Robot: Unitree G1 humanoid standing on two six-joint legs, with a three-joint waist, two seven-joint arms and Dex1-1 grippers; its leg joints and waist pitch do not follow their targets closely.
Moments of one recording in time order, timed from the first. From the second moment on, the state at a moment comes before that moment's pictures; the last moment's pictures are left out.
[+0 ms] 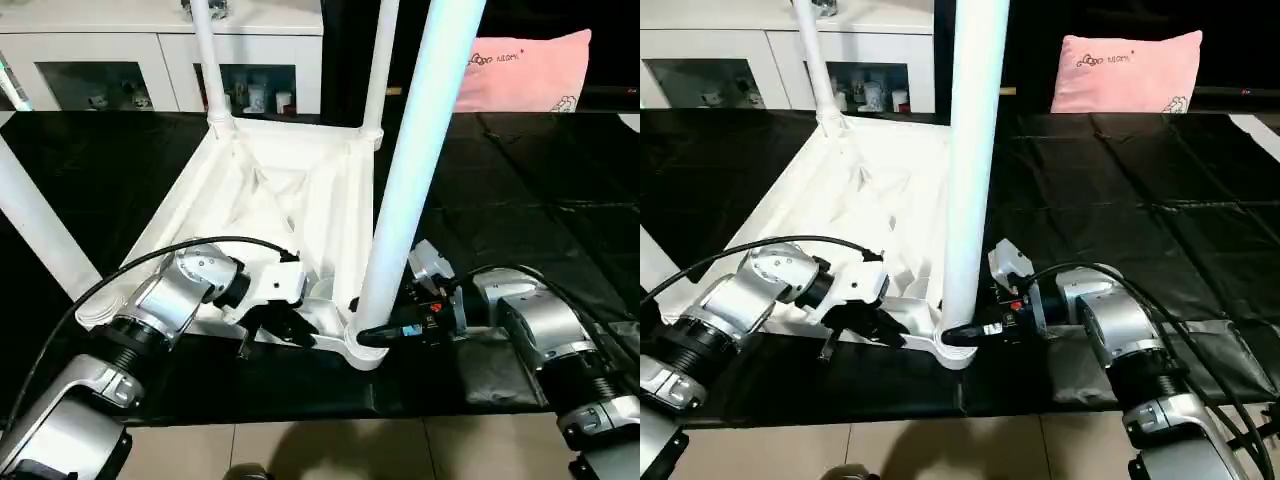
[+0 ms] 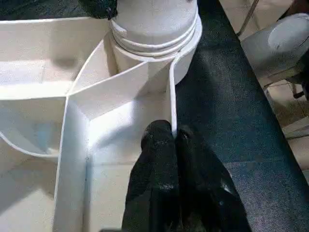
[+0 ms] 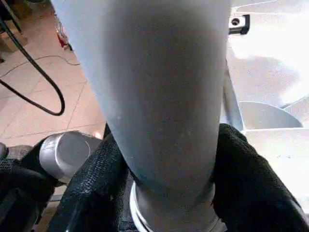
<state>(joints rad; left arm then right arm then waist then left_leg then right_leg) -0.65 0.46 -0.45 0.51 0.04 0.03 -1.46 -0.50 -0.41 0.23 0.44 0.24 0.24 1.47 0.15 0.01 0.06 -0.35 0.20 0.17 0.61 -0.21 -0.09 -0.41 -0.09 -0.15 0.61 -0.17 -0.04</state>
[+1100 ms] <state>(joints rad) -0.64 0.20 -0.28 0.46 0.10 0.49 -0.85 -0.50 -0.05 0.03 0.42 0.05 0.32 0.47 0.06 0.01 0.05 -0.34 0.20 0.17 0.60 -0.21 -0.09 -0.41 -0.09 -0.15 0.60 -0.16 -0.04</state>
